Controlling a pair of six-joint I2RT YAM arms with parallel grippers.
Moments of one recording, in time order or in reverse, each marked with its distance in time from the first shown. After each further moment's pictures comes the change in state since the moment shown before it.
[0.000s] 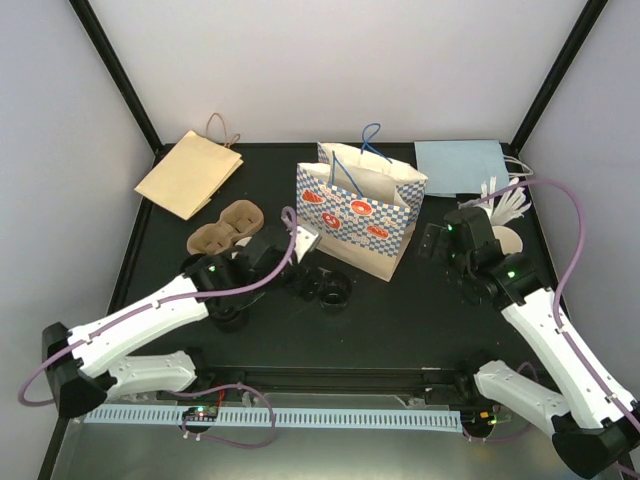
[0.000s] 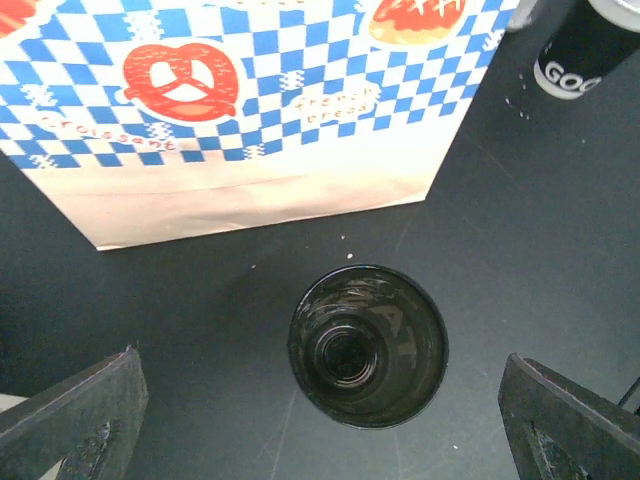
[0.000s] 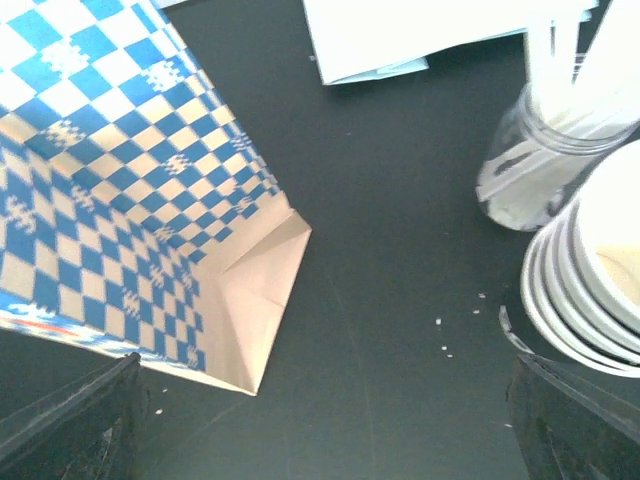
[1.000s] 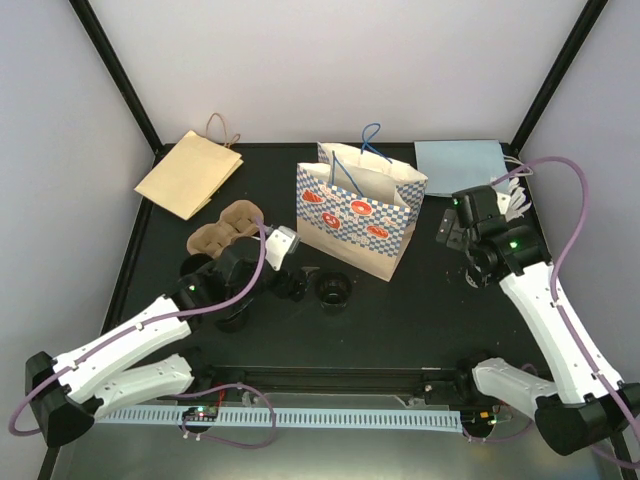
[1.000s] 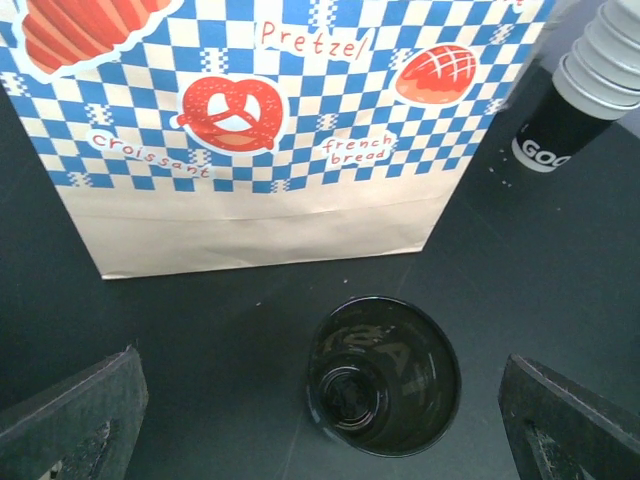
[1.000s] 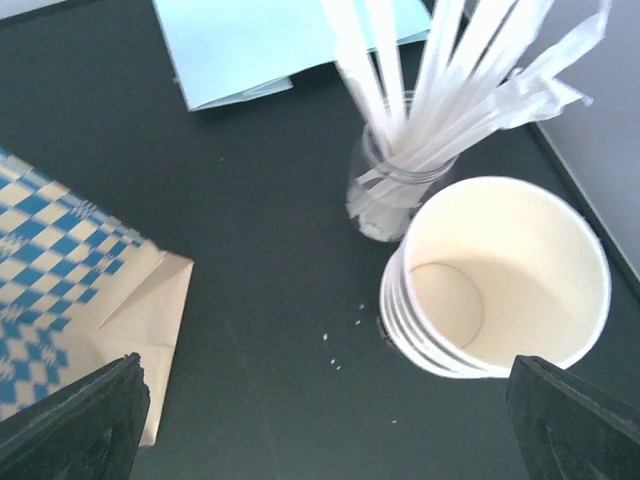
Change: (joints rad) left arm 0.119 -0.223 -0.257 0.242 0.078 -0.004; right arm -0.098 0.150 0.183 -0.179 0.147 -0.007
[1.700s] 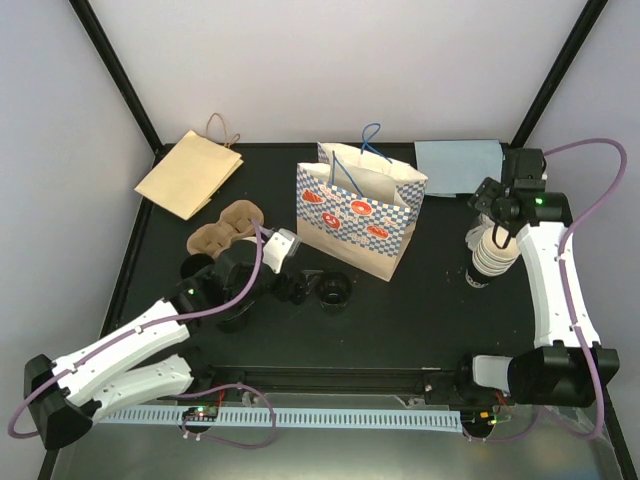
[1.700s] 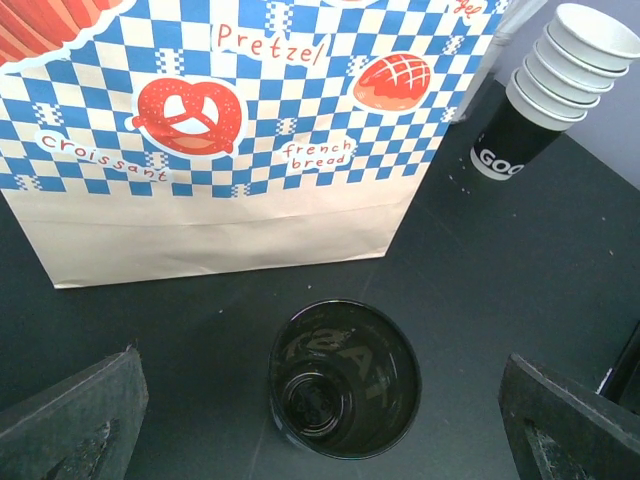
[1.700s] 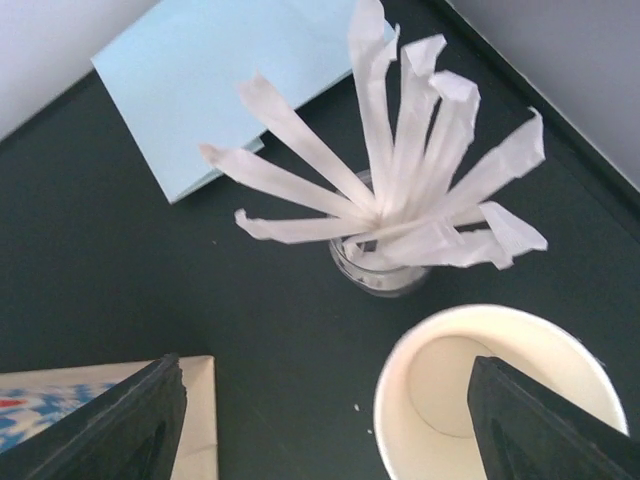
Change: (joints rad) left arm 0.000 -0.029 -0.050 0.072 0.074 -0.032; right arm -0.418 0.212 0.163 0.075 -0.294 -0.027
